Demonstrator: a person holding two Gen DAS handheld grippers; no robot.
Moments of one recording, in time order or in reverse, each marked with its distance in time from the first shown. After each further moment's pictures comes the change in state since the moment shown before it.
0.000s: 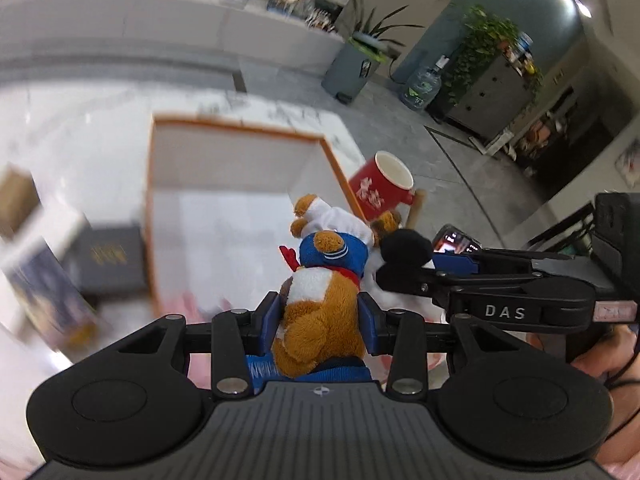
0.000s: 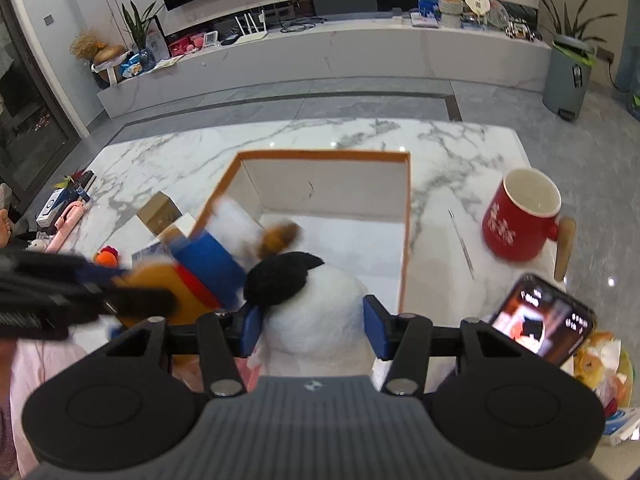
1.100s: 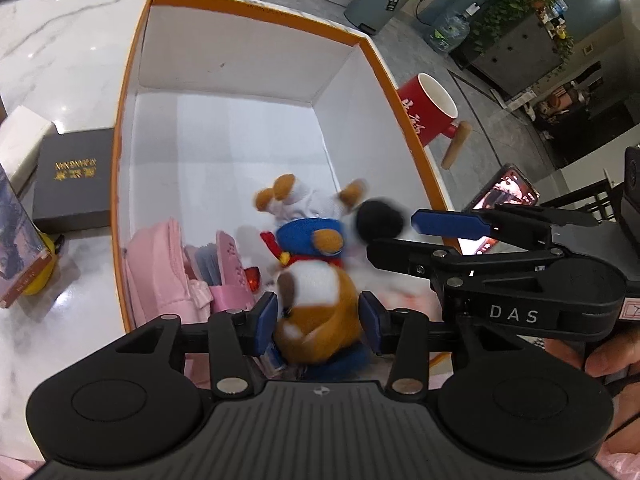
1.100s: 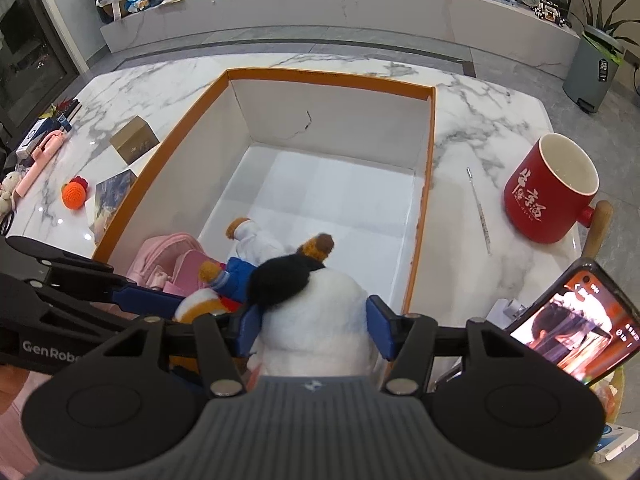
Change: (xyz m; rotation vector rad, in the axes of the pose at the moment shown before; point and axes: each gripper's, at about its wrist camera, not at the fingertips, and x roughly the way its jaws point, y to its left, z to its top) left arm 0.063 0.025 -0.011 -0.061 0.211 0.011; right arm 0.064 -0.003 -0.014 -0.111 0.154 -0.029
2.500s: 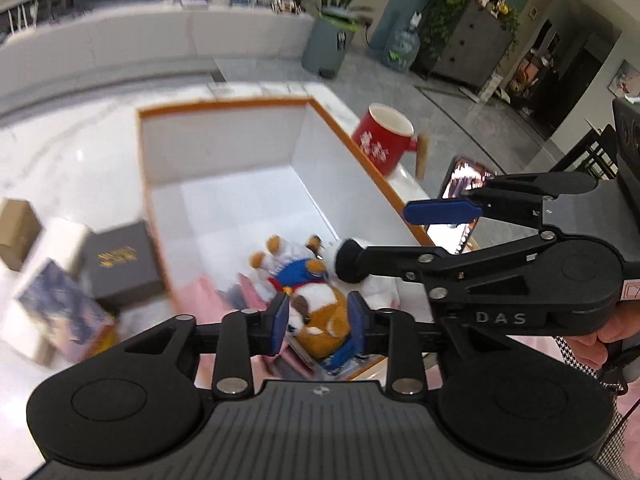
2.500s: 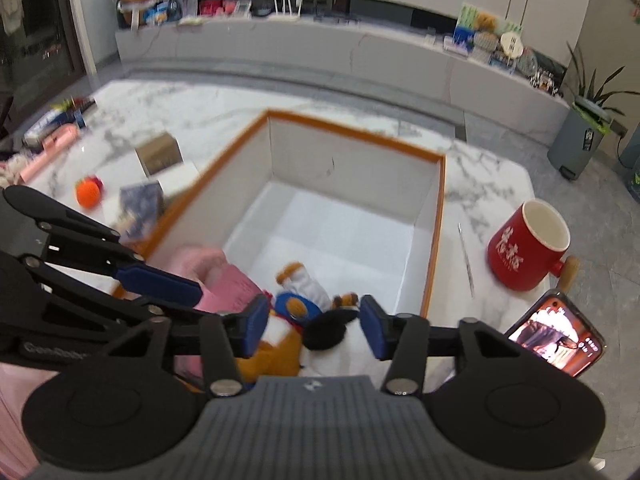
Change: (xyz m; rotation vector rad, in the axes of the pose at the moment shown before) left arm -0.075 -0.028 -0.033 0.292 -0.189 0.094; right arm -0.047 0.051 -0.021 -0.122 -0.175 -0.093
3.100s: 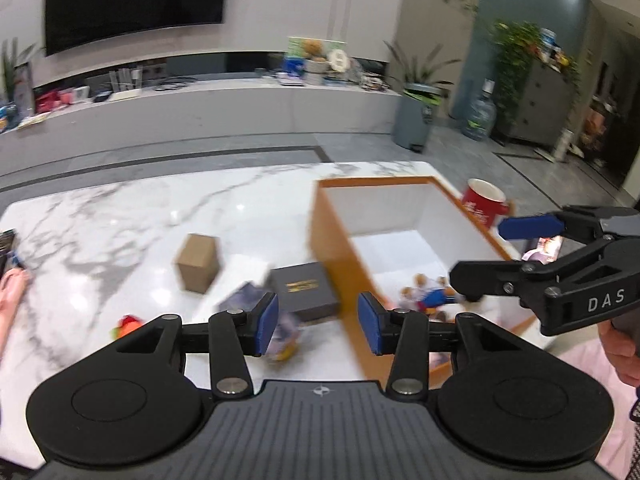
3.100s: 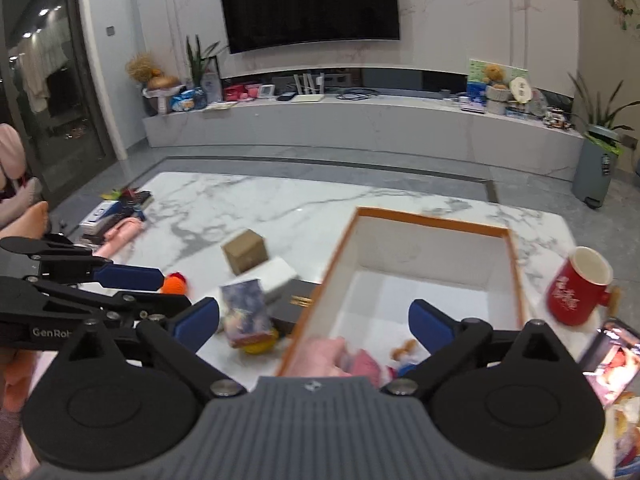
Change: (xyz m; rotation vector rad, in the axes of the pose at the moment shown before) left arm -0.117 0.069 -0.036 -0.034 -0.221 0.284; right arm -0.046 0.082 0.020 0.097 -0.221 0.117
